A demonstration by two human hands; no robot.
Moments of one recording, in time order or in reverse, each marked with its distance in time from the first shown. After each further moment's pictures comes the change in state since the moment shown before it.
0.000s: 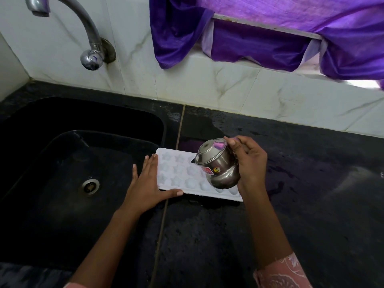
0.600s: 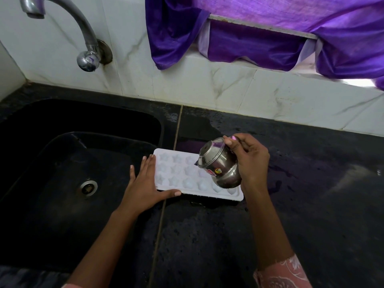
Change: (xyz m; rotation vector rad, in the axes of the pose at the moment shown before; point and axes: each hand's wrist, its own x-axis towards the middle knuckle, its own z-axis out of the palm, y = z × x) left_hand 0.000 0.001 -0.001 0.030 -0.018 -0.014; right_hand 0.002 -0.006 -0.008 -0.246 -0.031 -0.161
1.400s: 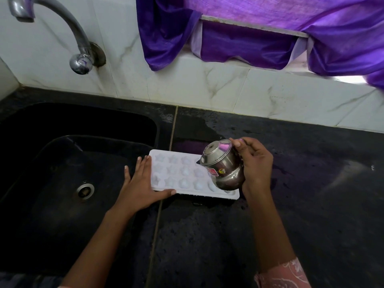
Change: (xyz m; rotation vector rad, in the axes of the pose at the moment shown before) left_hand 0.002 0.003 -0.006 0.065 -0.032 -0.008; right_hand -0.003 0.005 -0.015 0.231 0.106 0.133
